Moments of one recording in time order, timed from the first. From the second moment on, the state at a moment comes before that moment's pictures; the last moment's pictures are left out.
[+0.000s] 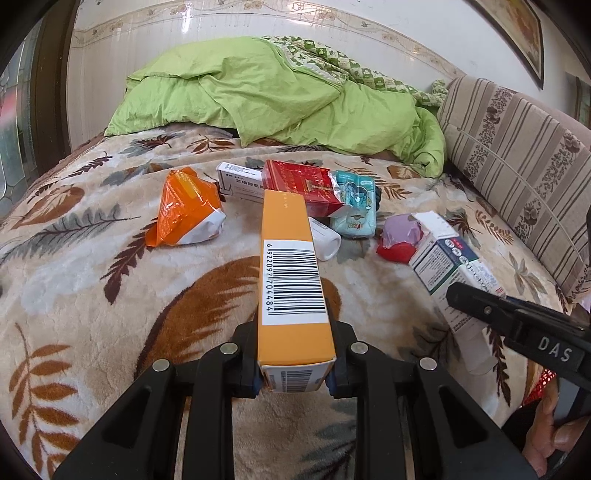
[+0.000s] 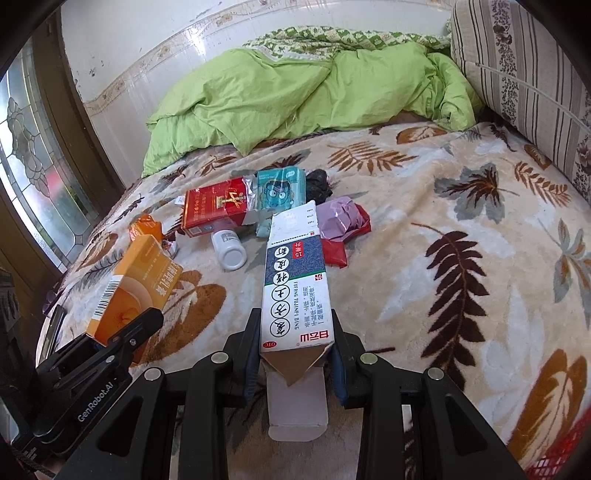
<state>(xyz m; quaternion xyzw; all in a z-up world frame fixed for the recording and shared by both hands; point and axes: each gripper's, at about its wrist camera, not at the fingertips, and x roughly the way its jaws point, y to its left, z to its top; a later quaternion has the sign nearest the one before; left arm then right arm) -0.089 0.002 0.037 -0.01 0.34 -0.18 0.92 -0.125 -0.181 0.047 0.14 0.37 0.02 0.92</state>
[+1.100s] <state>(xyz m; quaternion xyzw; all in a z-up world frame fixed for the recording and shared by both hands) -0.224 -0.198 0.106 0.10 0.34 -0.44 0.83 -0.378 -0.398 0.087 0.30 0.29 -0.19 0.89</state>
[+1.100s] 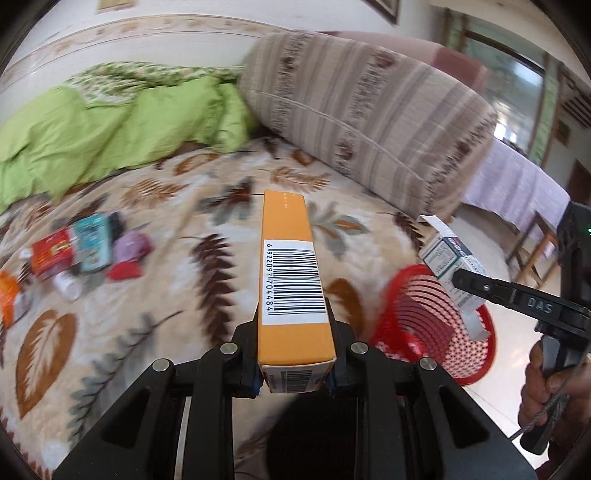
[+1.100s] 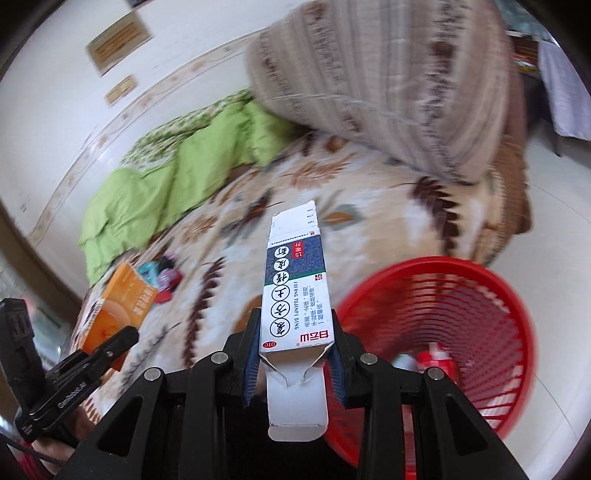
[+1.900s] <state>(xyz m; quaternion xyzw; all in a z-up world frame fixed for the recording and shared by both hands) -0.226 -0.257 0.096 0.08 0.39 -0.48 0.78 -0.394 -0.445 0.081 0.32 0.29 -0.24 0.87</state>
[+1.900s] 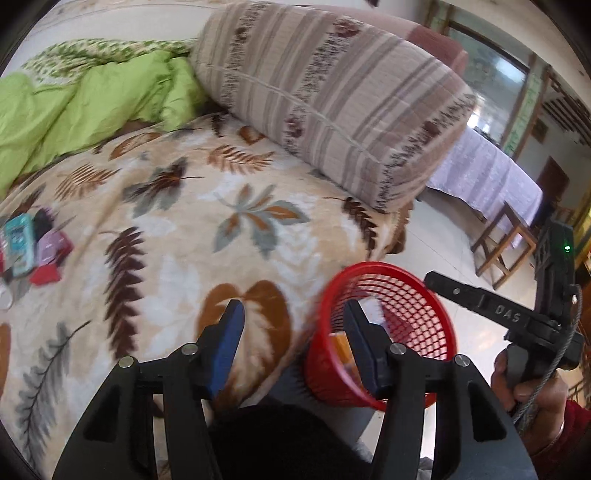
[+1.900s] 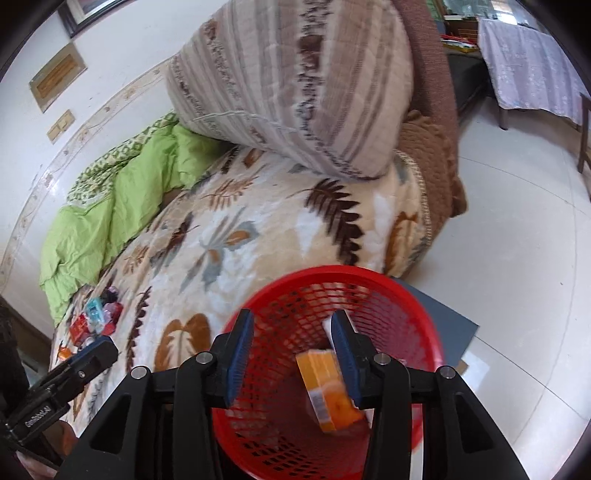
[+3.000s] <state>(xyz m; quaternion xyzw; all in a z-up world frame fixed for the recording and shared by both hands) -0.018 0.065 0.070 -0.09 0.41 -0.12 0.90 -0.152 -0.232 0.059 0.16 0.38 0.01 0.91</state>
